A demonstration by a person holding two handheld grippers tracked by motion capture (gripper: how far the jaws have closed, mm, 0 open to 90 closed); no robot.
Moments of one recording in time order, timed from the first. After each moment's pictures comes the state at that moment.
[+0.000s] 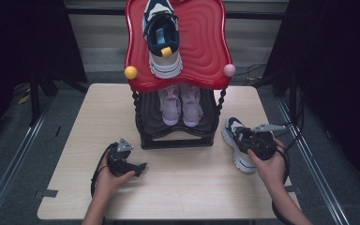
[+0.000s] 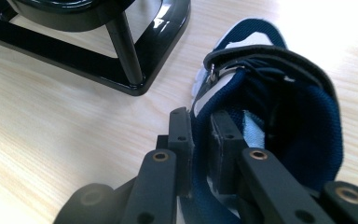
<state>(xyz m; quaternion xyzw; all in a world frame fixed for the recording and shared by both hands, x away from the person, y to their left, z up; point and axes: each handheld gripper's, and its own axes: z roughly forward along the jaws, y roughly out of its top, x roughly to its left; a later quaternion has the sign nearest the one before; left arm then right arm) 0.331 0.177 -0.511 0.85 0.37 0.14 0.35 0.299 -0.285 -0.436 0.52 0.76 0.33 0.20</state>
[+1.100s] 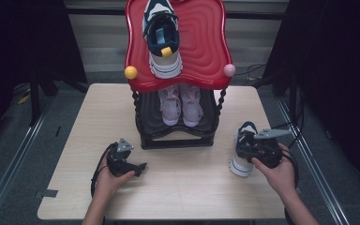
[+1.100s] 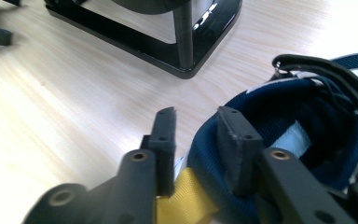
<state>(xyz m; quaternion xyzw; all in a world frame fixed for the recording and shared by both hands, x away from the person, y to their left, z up) 0.331 0.177 -0.511 0.85 0.37 0.14 0.35 0.275 -0.288 -0.426 0.46 0.80 0.35 0.15</state>
